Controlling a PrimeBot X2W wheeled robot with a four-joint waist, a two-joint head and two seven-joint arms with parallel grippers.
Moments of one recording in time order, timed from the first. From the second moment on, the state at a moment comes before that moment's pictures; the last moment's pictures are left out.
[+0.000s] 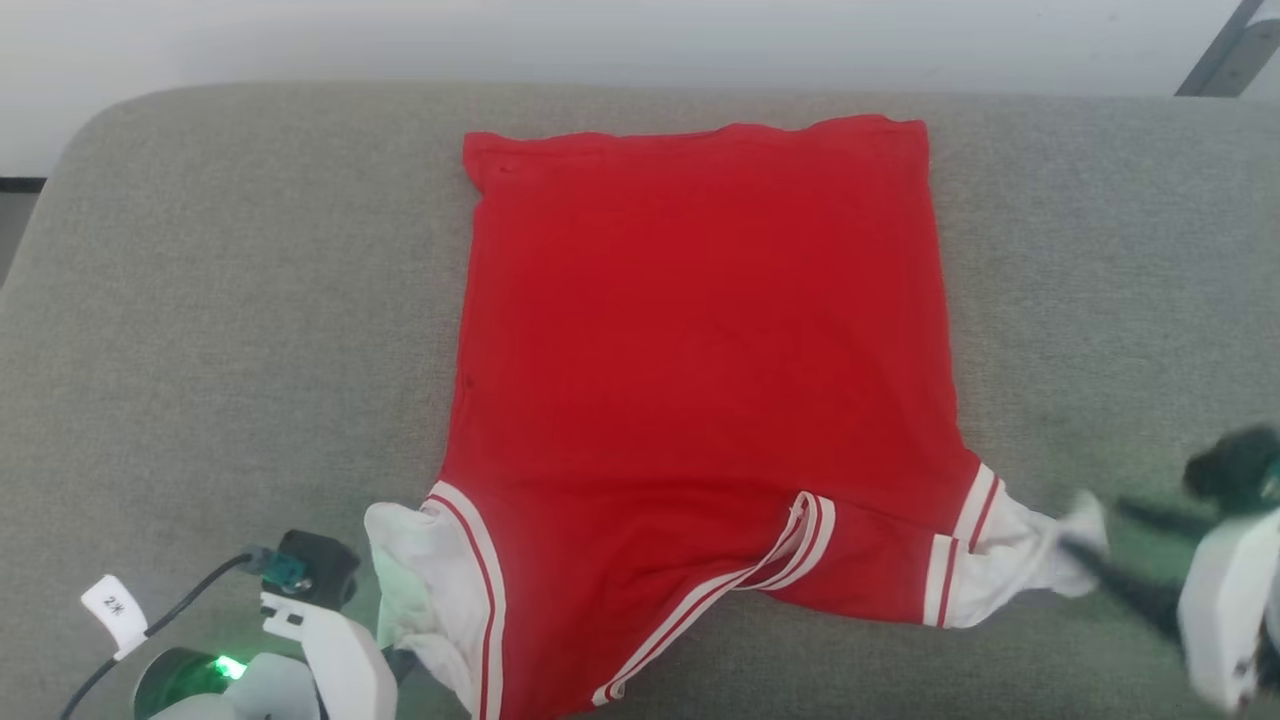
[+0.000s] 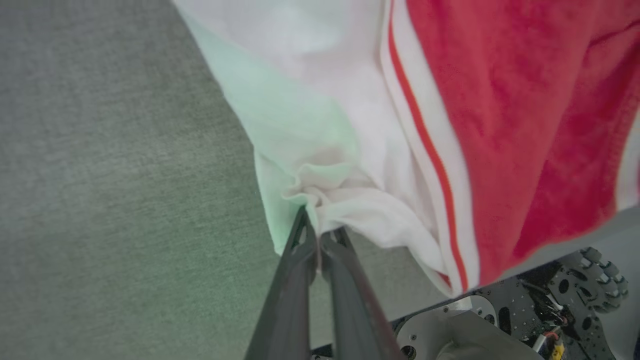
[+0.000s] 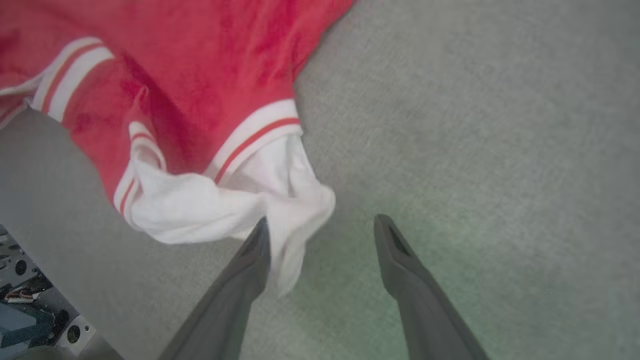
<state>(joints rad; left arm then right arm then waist) -0.33 0.84 -0.92 0.02 -1.11 0.25 0.31 -0.22 -0.92 0.61 0.04 0.88 0.13 0.28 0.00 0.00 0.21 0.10</state>
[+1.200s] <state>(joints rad) -0.63 0.55 -0.98 0.14 -0.99 0.04 0.24 -1.30 -0.45 0.16 1.08 0.35 0.13 0.70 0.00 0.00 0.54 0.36</state>
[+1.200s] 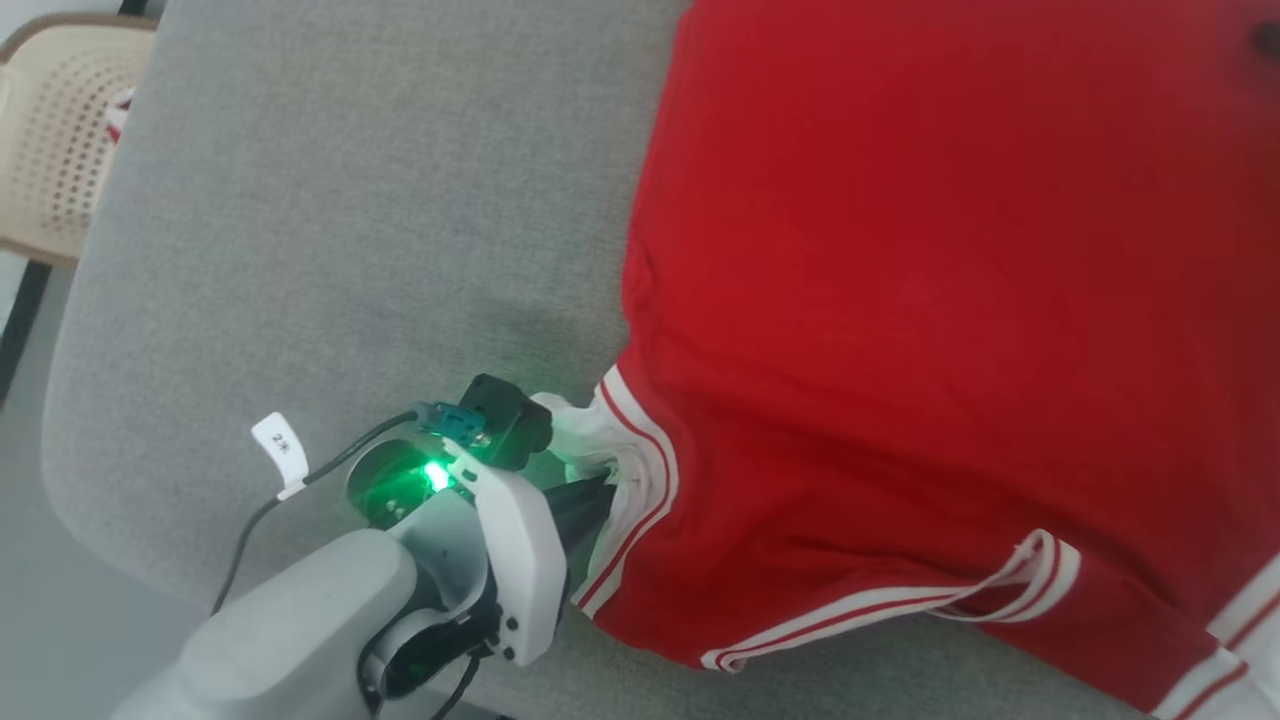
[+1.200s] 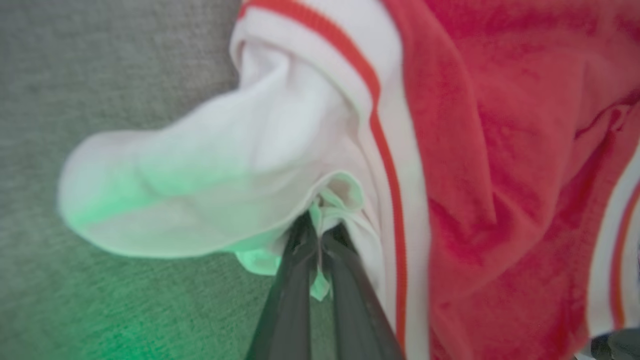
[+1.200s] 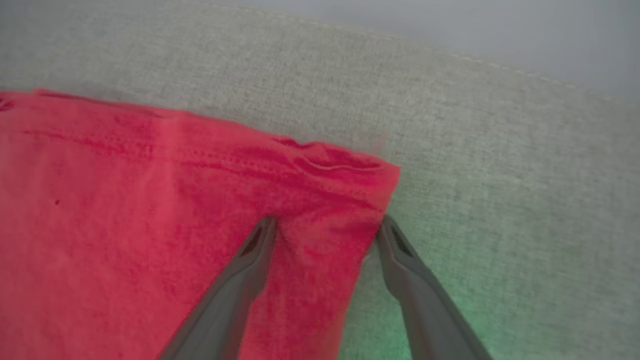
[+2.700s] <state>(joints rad) -0.57 0.68 -0.95 0.26 -1.04 0.06 0.24 -0.30 -0.52 0.11 0.16 0.65 0.13 0.80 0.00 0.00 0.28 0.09</state>
